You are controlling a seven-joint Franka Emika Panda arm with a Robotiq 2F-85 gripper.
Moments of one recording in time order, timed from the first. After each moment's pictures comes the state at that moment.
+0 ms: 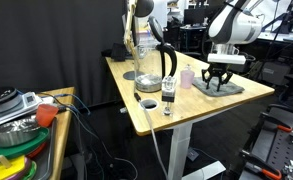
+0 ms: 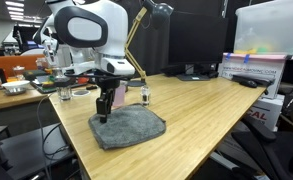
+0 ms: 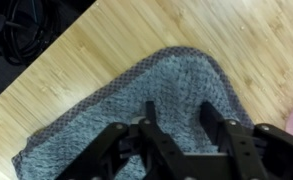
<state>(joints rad) -0.11 0.24 -0.17 -2.51 0.30 2.62 0.50</state>
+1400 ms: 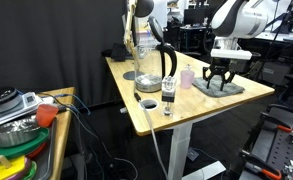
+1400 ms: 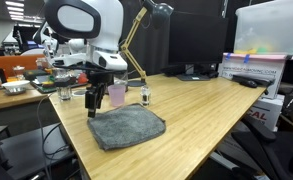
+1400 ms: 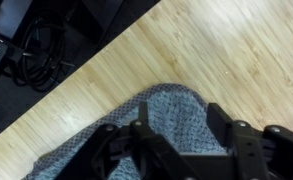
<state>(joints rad) -0.11 0.15 -0.15 -2.55 0.35 2.52 0.45</state>
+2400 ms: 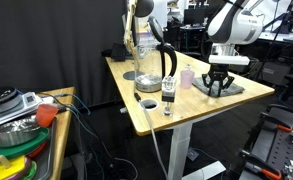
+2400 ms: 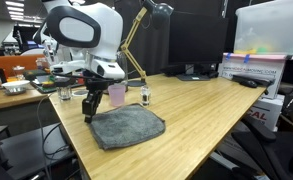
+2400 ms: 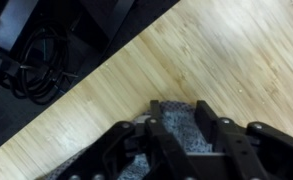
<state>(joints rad) -0.11 0.21 -0.12 -2.54 0.37 2.52 0.45</state>
